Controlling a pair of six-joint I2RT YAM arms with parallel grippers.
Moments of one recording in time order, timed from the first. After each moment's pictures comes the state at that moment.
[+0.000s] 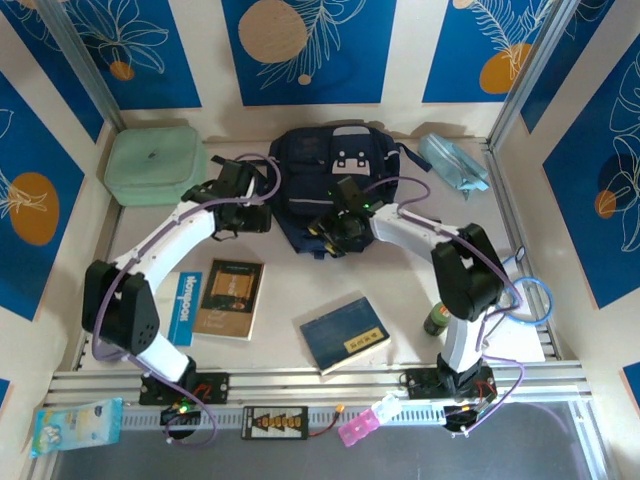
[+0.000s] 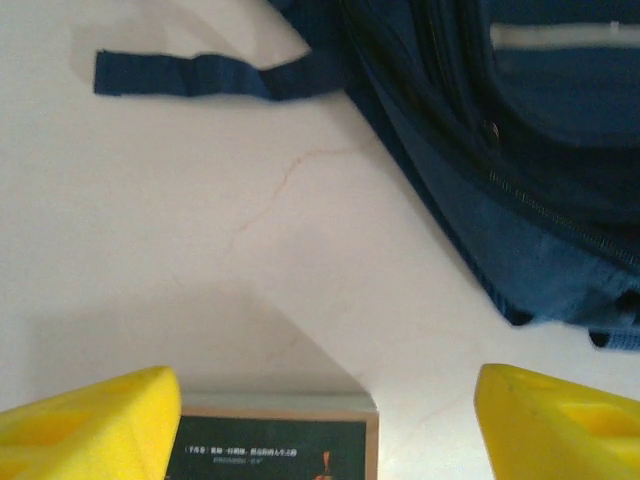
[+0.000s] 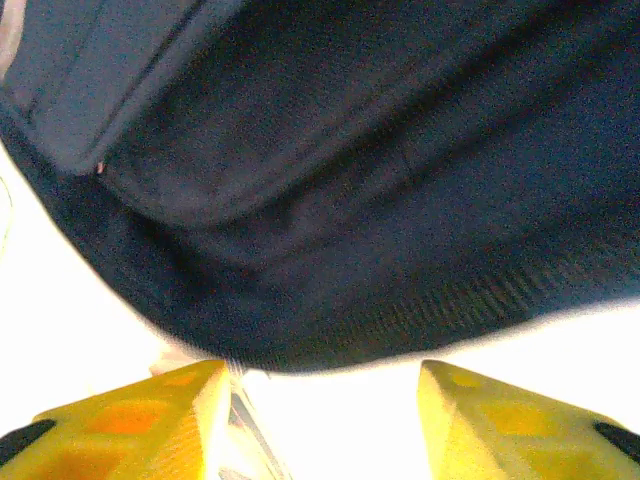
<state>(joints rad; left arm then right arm) -0.40 1.57 1.28 -0.78 -0.11 -0.30 0.60 1.79 1.27 -0.51 -0.23 1.28</state>
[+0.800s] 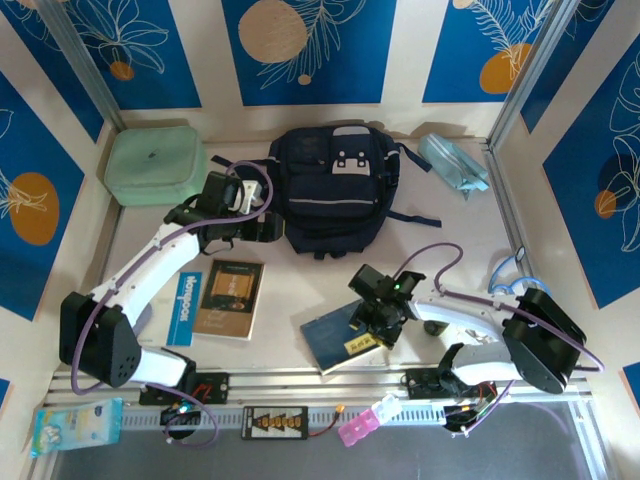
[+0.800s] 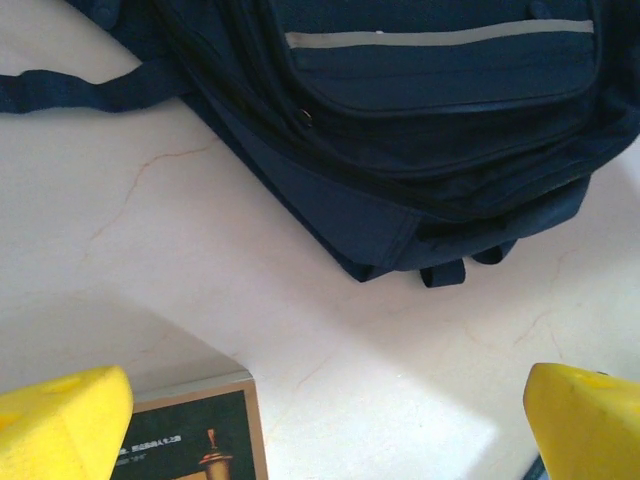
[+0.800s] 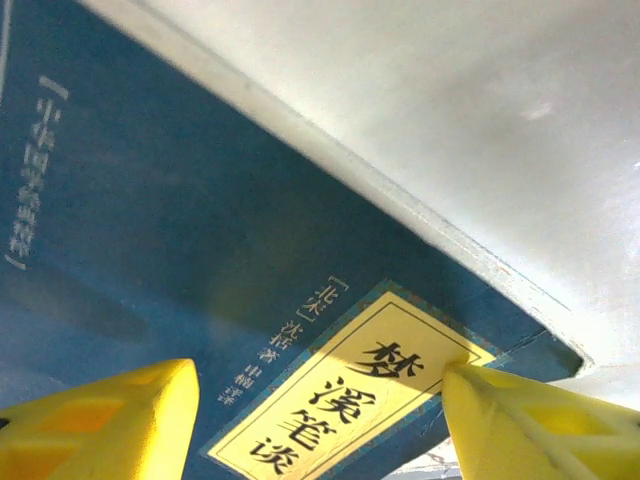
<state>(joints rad) -0.40 1.39 1.14 -0.64 0.16 -0.26 0.86 1.29 0.64 -0.77 -0.15 1.45</state>
